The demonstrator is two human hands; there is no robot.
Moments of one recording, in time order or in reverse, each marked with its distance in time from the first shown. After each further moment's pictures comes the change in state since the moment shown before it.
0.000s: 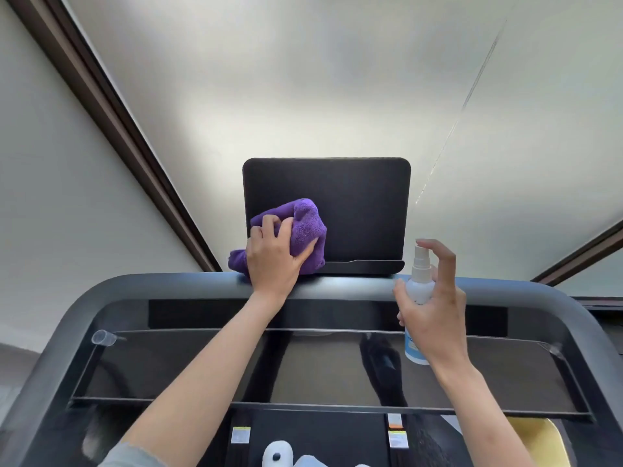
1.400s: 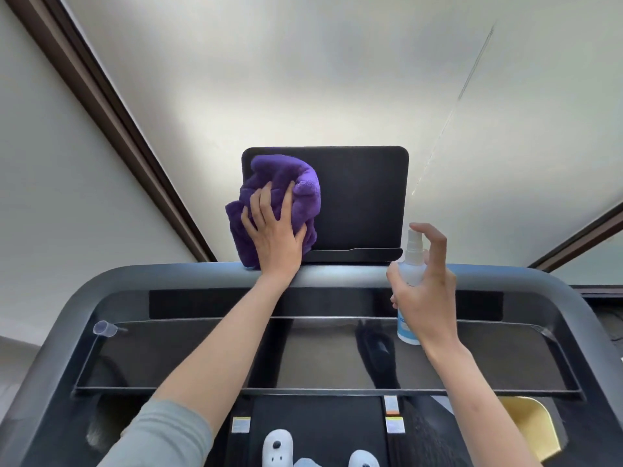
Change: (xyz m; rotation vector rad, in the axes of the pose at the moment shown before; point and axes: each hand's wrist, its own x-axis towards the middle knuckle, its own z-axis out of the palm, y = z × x) left_hand 0.011 -0.002 0.020 0.129 -0.023 -0.015; right_hand 0.002 -0.002 0.011 -0.013 0.024 -0.030
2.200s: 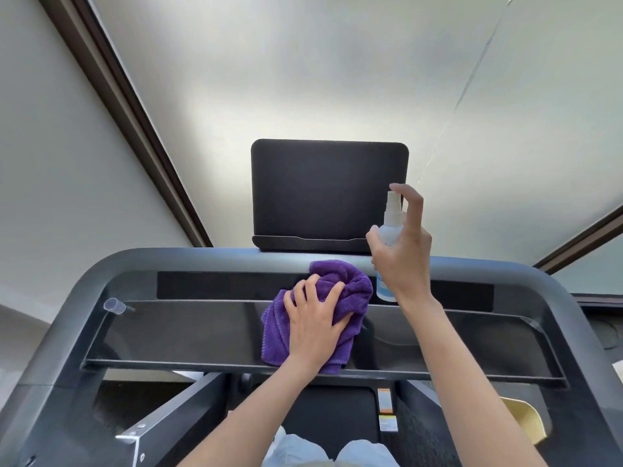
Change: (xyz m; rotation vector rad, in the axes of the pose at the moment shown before) left_hand -0.160 0.033 -0.018 0.017 -0.305 0.134; right_hand 0.020 -0.030 0.020 -0.004 0.025 -0.158
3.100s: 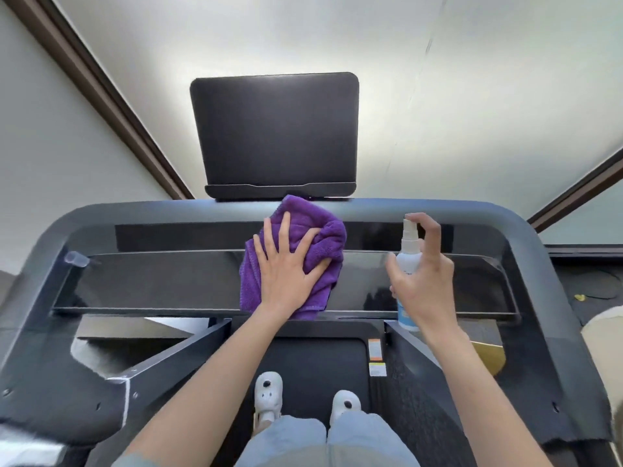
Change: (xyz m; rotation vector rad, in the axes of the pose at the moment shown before) left_hand -0.006 0.036 0.008 -0.004 -0.133 -0.049; right_hand -0.095 0.083 -0.104 -0.014 -0.126 0.185
